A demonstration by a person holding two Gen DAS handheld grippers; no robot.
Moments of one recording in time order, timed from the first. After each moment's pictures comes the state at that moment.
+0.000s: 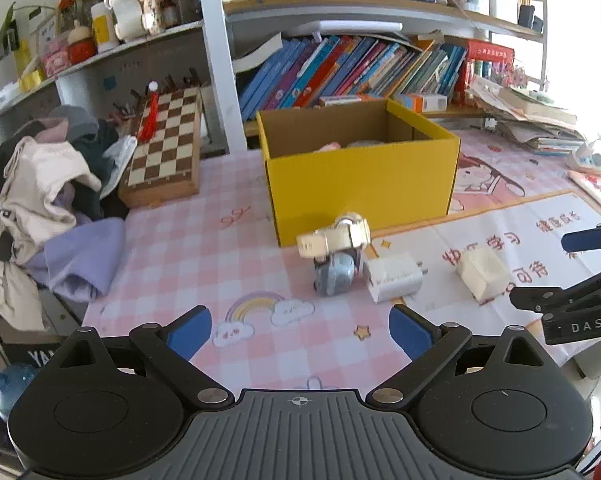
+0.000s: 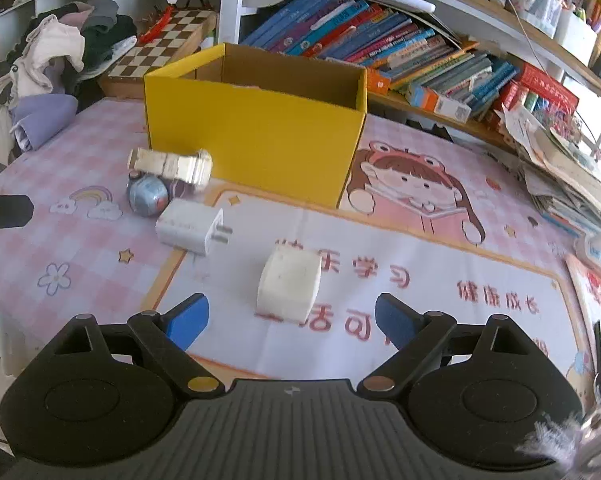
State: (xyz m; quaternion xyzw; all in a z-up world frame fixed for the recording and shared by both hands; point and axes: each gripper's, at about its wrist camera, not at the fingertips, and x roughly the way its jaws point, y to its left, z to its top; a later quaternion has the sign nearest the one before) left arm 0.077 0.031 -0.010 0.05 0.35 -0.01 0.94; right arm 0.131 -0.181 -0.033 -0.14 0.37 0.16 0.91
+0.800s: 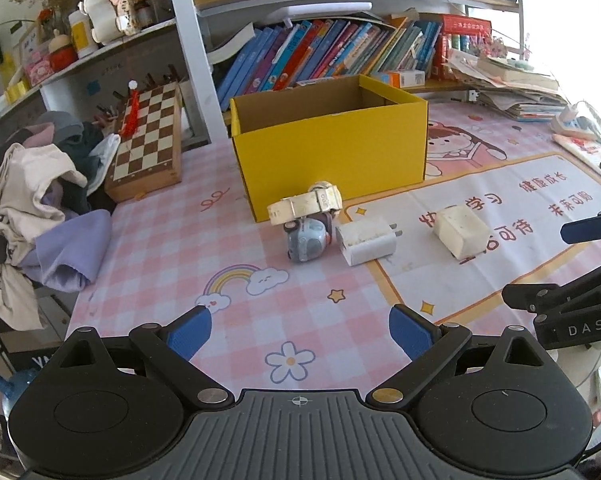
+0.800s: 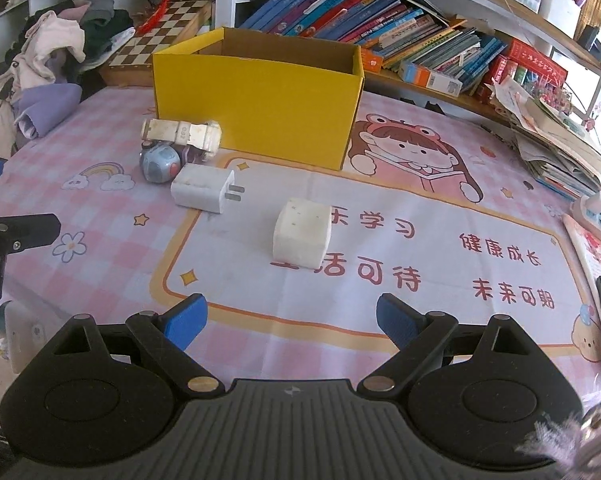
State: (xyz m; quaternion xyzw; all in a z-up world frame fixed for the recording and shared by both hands) left arm 0.057 0.005 -0.025 0.09 0.35 -0.02 0.93; right arm 0.097 -0.184 -0.046 -0.12 0.38 0.15 0.91
